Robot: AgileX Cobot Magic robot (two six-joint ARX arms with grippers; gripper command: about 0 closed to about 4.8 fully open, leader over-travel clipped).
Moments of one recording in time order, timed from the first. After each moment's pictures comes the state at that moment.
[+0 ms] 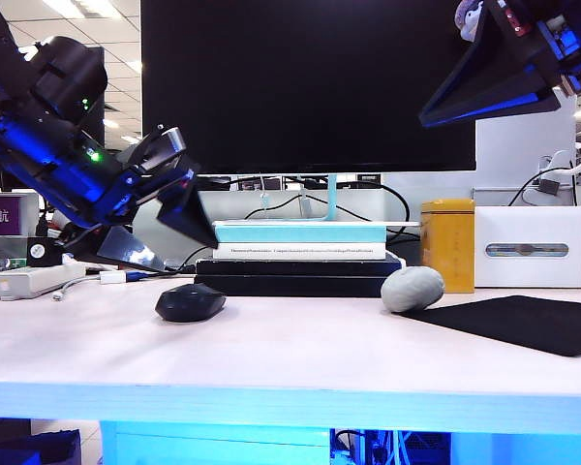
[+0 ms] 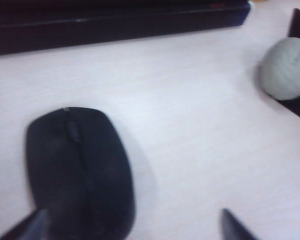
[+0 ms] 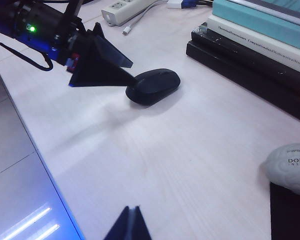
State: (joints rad) left arm -0.30 1.70 0.94 0.11 0.39 -0.07; right arm 0.37 0.96 0.62 -0.09 -0.47 -0.09
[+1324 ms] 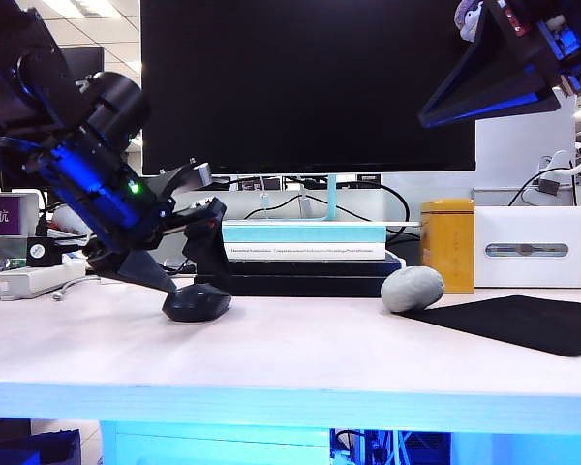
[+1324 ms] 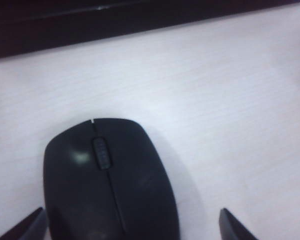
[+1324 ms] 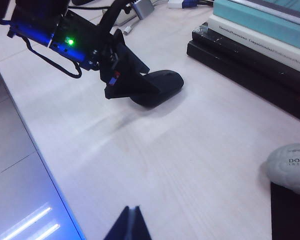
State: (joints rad) left arm -0.34 1.86 1.08 0.05 0.25 -0.02; right arm 0.37 0.96 0.62 -0.10 -0.47 -0.09
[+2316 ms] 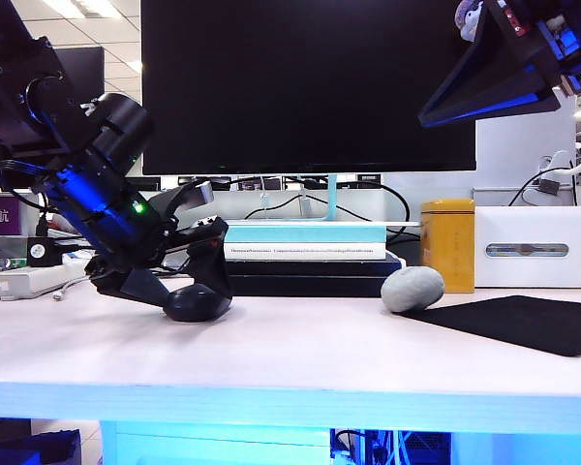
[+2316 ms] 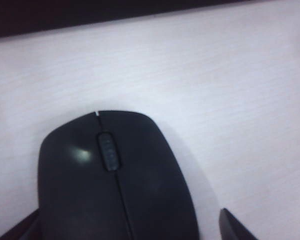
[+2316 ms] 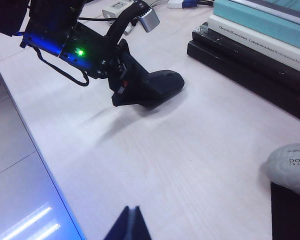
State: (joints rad) left arm -0.34 1.92 1.08 0.09 0.25 -0.03; right arm 0.37 0.96 0.62 -0.10 -0.47 -0.09
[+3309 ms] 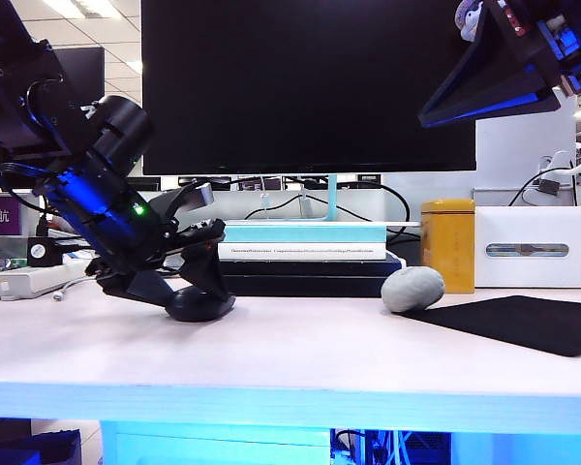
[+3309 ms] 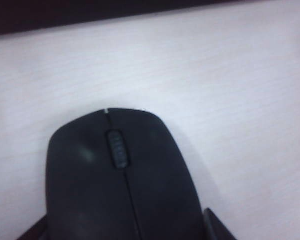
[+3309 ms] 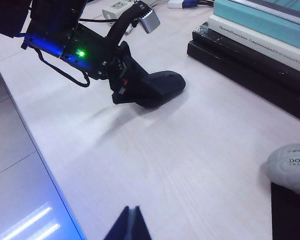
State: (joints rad) left arm -0.34 1.92 1.08 0.10 0.25 -0.04; right arm 0.37 0.96 0.62 -0.10 -0.47 -0.09
